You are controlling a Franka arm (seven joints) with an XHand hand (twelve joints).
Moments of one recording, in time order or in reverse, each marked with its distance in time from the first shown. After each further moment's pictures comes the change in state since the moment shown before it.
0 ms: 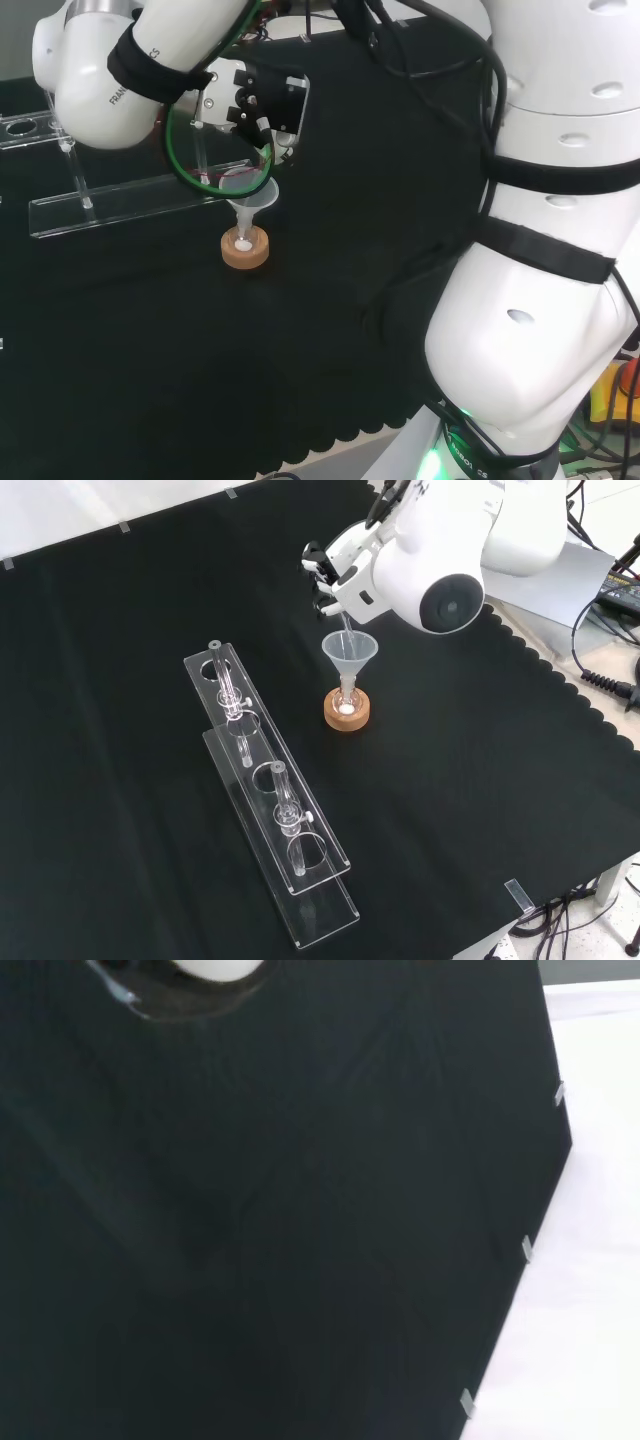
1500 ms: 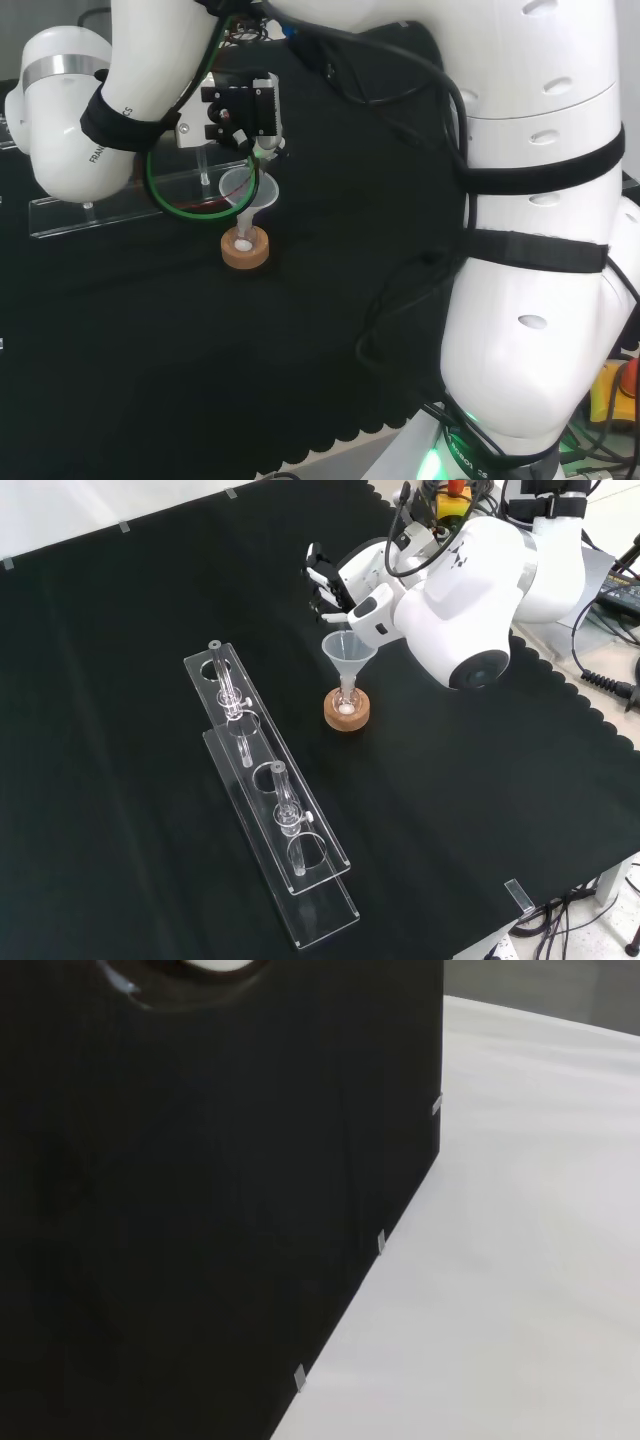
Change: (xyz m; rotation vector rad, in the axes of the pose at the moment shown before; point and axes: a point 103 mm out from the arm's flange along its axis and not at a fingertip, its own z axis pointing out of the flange) arm 0.001 0.001 -0.026 0.048 -0.278 0.043
